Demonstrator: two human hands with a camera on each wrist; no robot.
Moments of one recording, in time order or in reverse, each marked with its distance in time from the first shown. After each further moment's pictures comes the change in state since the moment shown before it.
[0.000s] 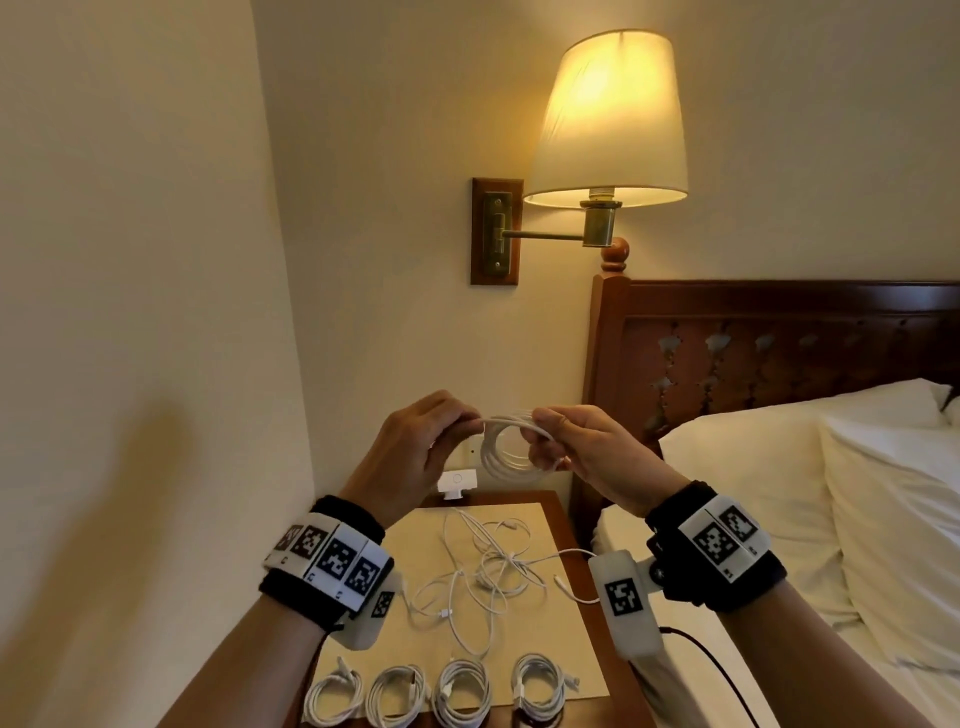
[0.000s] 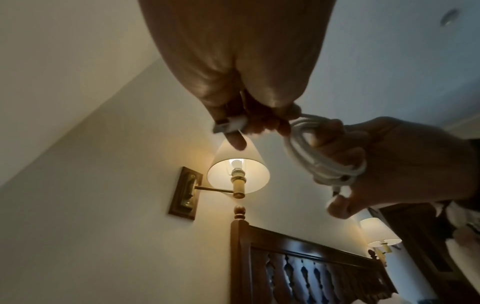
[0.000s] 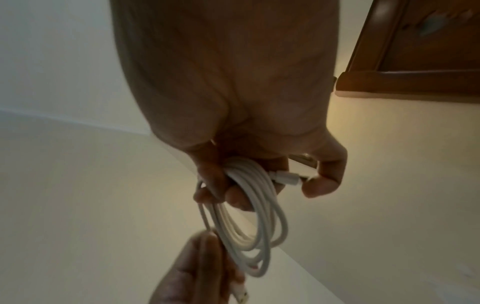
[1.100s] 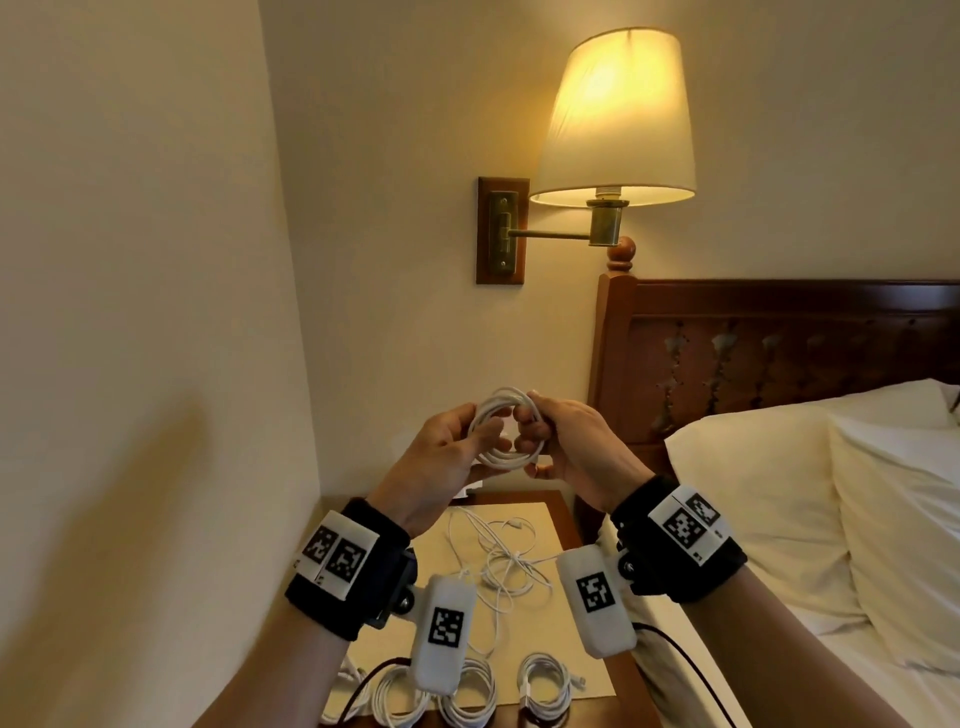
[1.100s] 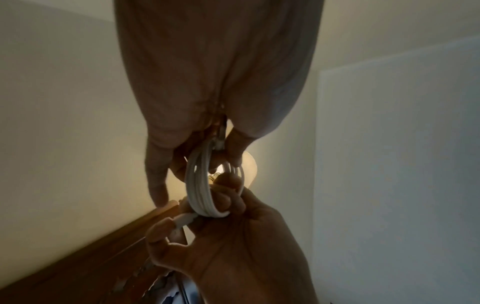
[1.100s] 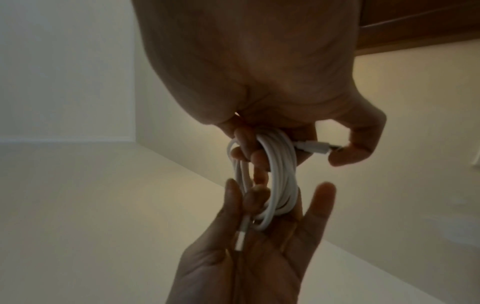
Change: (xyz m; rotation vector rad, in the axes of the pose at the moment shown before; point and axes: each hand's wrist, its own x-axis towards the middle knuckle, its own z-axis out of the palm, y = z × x) left_hand 0.008 0.033 0.014 -0.868 -0.054 -0.833; right_hand 0.021 0.001 0.021 0.253 0.199 0.212
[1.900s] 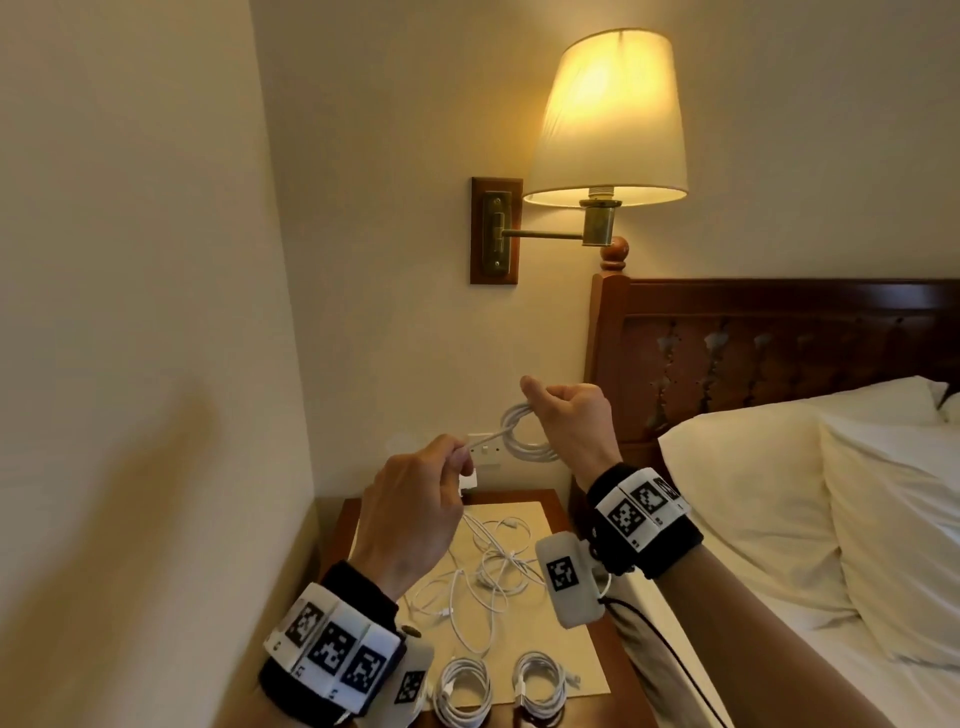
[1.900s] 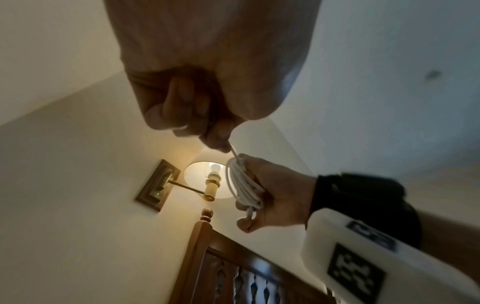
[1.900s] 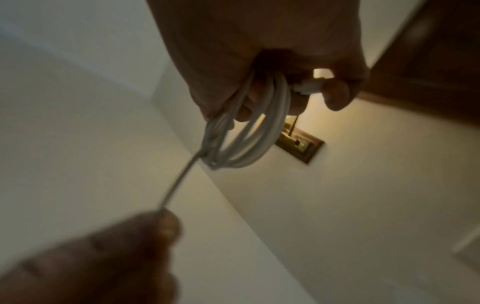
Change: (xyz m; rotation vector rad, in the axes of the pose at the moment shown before) left_hand -0.040 -0.012 -0.002 1.000 0.382 0.325; right_hand 0.026 0.005 -0.006 -0.480 0.485 -0.309
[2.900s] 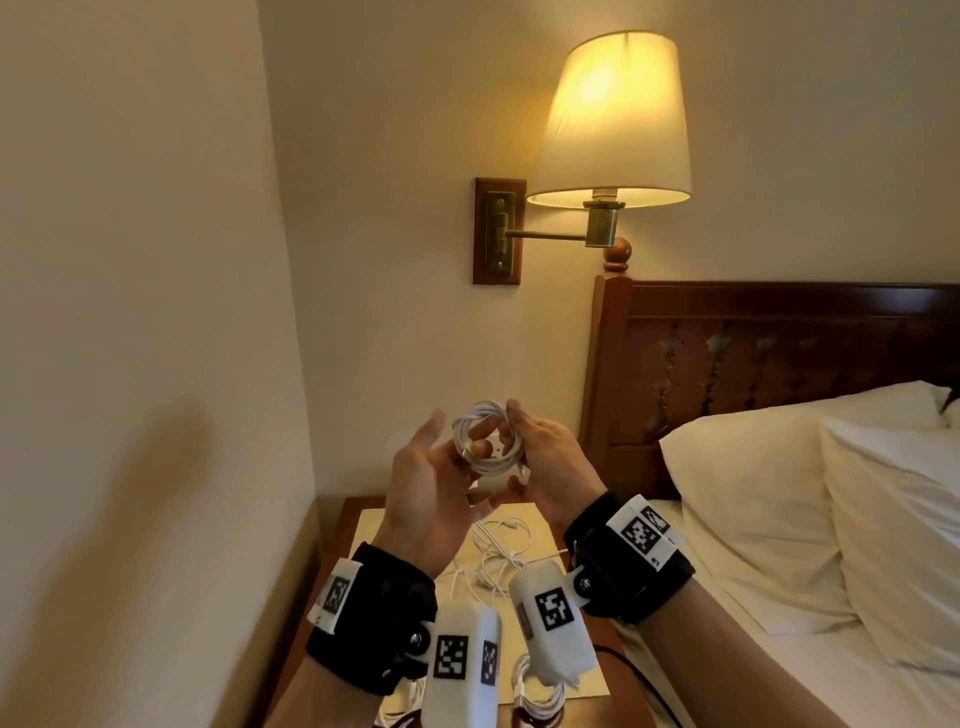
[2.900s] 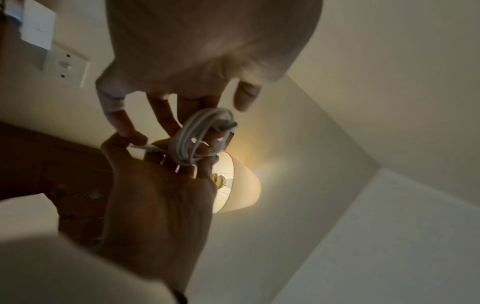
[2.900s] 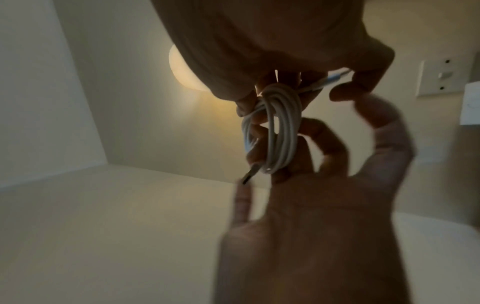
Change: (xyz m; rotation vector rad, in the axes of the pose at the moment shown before) left_hand 0.017 0.010 0.021 -1.530 -0.267 -0.679; right_hand -0.038 -0.009 0.023 0.554 -0.275 0.420
